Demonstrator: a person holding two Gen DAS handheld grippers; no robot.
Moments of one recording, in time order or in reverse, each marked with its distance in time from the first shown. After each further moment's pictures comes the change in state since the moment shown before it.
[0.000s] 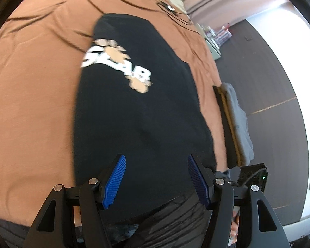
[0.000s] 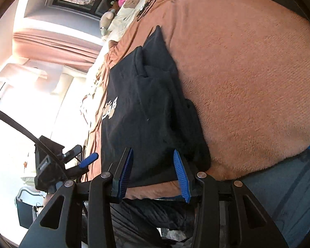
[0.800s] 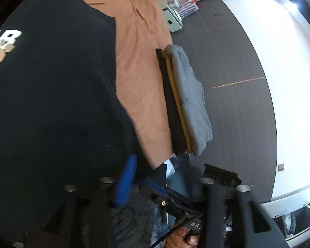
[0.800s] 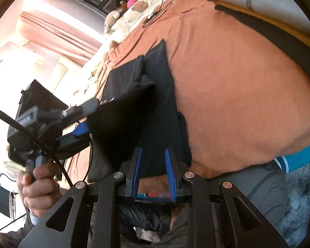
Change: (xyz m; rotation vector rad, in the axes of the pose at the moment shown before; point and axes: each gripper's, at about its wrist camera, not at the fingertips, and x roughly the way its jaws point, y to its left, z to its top) left arm 0.096 -0.122 -0.003 0.038 0.197 -0.301; right arm -0.029 0.029 -0.011 -0.156 -0.028 -0.121
